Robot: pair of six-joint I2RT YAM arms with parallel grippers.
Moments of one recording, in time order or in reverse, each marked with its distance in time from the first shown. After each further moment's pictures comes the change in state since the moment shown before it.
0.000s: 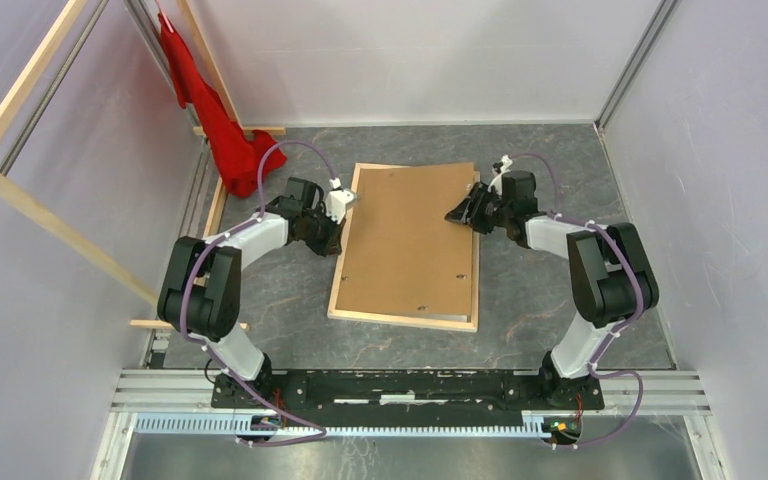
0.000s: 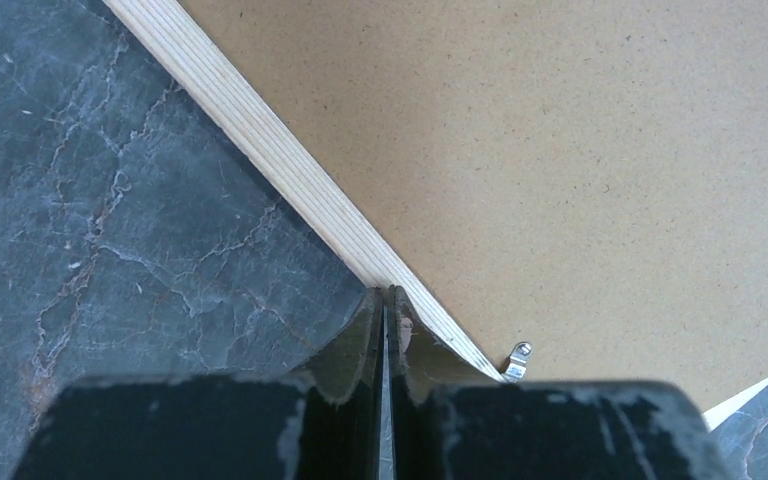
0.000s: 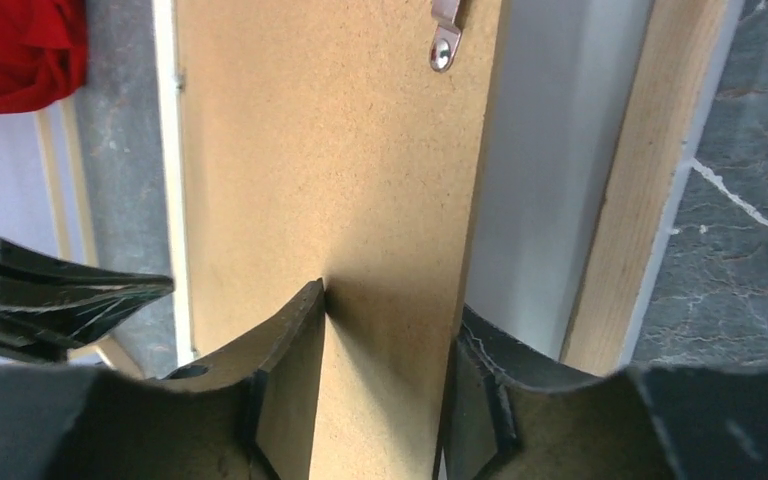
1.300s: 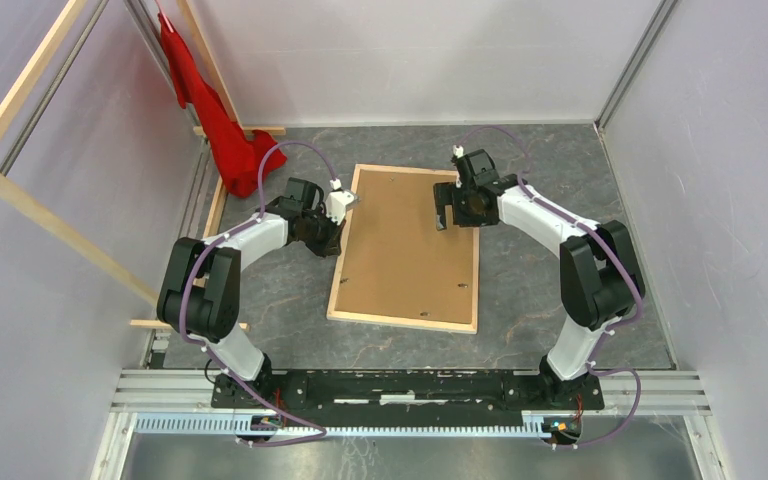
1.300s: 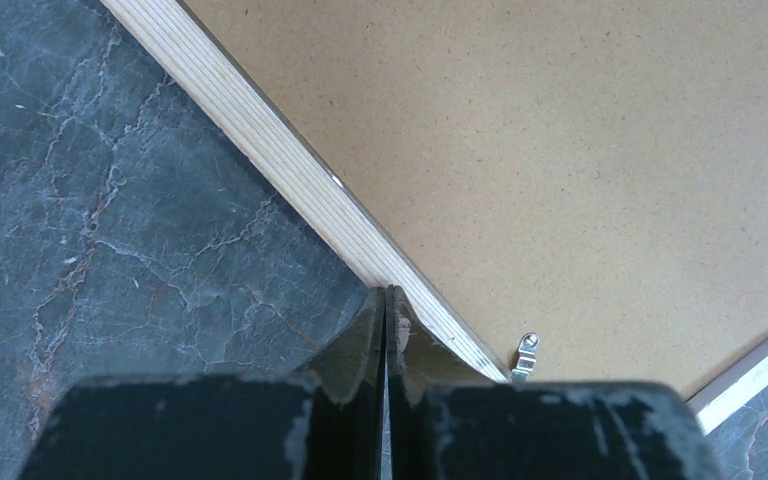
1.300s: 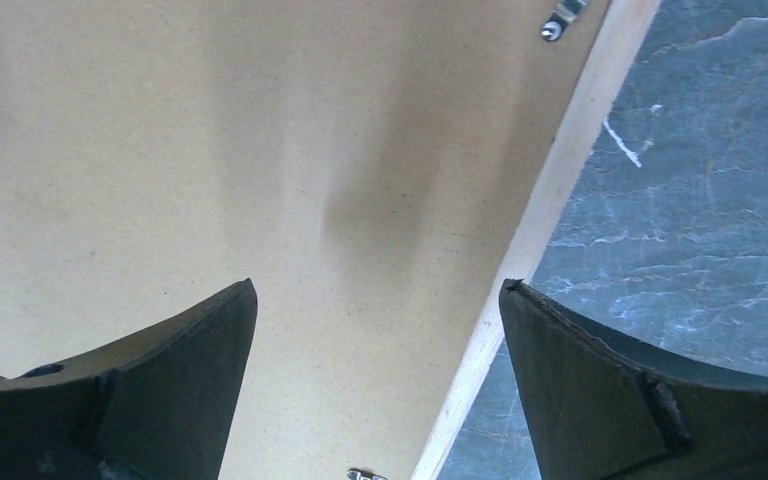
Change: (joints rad) left arm 0.000 -0.012 -0.005 -0.019 -0.011 0.021; right arm 0.220 0.026 0.394 -0.731 0.486 -0.377
